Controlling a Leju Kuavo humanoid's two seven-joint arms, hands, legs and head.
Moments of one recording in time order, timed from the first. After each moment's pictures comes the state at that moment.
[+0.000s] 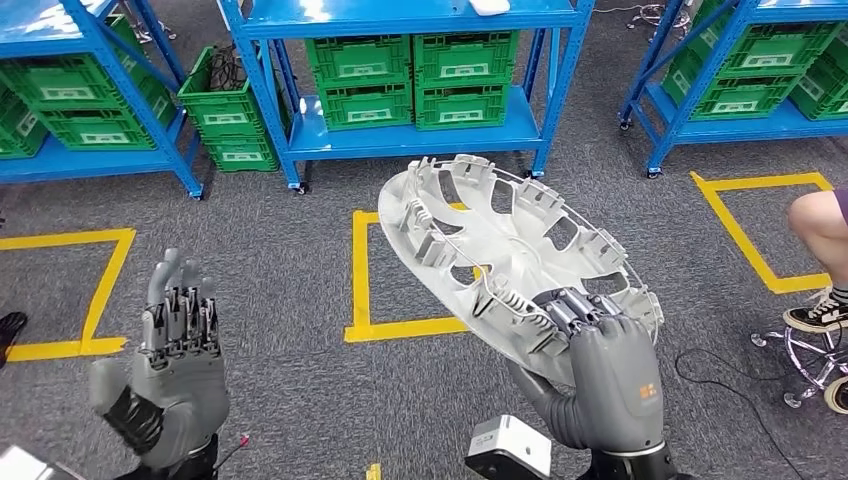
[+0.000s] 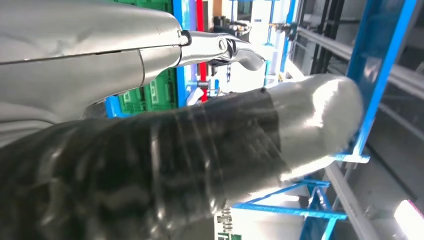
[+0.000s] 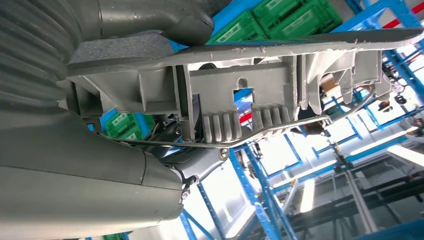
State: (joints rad) left arm 0.06 0.10 -0.59 -1.93 0.04 0.31 -0.61; right arm -0.08 -0.39 0.71 -2.43 1.09 -0.27 0.38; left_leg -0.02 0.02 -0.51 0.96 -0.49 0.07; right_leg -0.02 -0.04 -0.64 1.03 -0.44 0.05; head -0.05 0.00
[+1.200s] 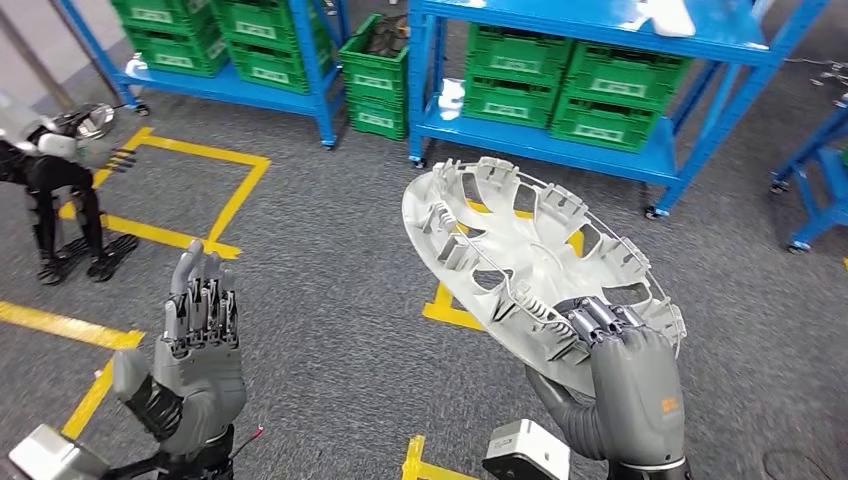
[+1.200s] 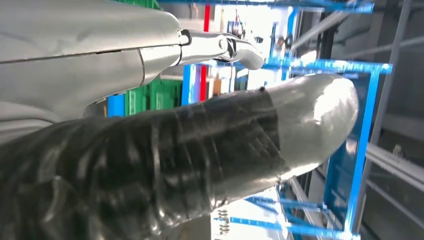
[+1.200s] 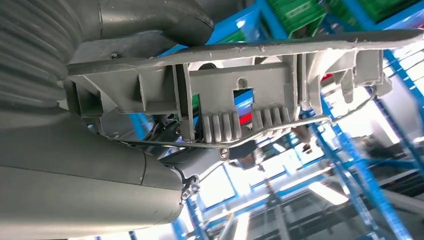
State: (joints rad) left arm 0.06 0.09 -0.59 -1.92 0.05 0.31 -0.61; right arm -0.07 -0.40 0.71 -2.43 1.08 -0.27 0.38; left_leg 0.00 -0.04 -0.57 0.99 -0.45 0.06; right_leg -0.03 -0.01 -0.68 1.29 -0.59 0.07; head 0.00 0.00
